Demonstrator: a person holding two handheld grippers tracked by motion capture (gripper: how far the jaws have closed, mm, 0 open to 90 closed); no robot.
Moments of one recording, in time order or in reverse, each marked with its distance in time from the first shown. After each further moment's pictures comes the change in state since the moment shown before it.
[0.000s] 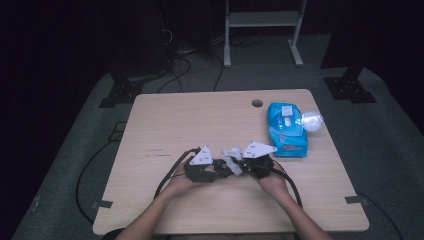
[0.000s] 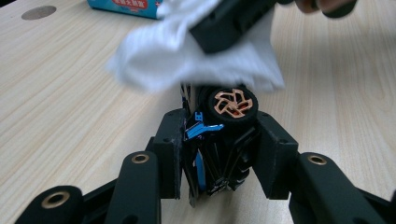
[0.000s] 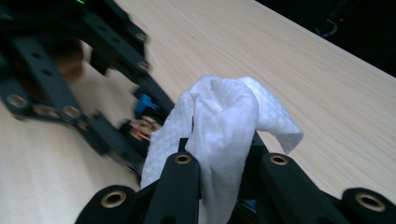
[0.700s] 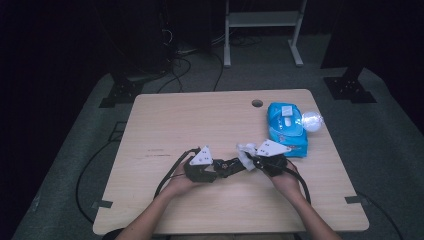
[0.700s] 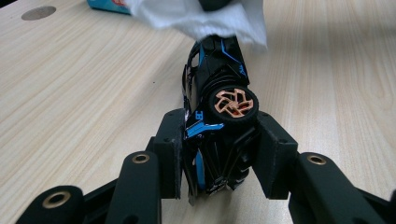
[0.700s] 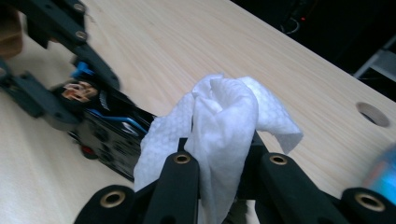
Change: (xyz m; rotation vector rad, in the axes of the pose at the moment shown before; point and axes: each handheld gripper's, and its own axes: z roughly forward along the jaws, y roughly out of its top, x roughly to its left) left arm 0.001 0.000 -0.001 0.005 0.001 0.009; right arm -0.031 -0.020 -0.027 0.020 -0.148 0.000
